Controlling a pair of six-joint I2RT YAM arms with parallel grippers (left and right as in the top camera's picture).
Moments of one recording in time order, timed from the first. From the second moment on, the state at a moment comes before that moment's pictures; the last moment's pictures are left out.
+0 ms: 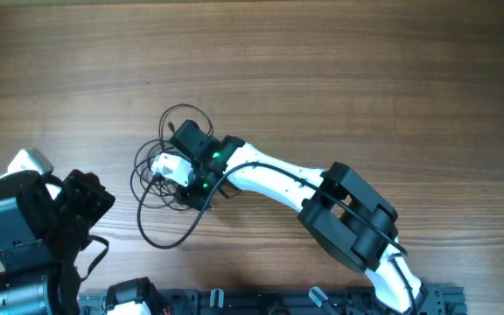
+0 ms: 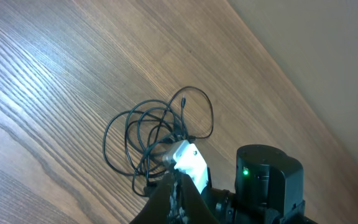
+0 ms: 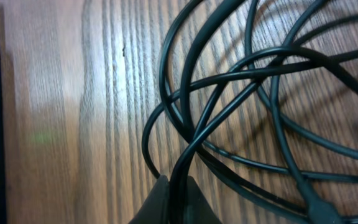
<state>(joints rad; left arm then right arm) 0.22 0.75 1.20 -1.21 0.07 -0.63 0.95 2.18 1.54 -0.55 -0.50 -0.25</state>
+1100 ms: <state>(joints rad) 0.22 0.95 1.19 -1.22 0.47 -0.36 0.72 1.28 1.54 -0.96 0.16 0.12</state>
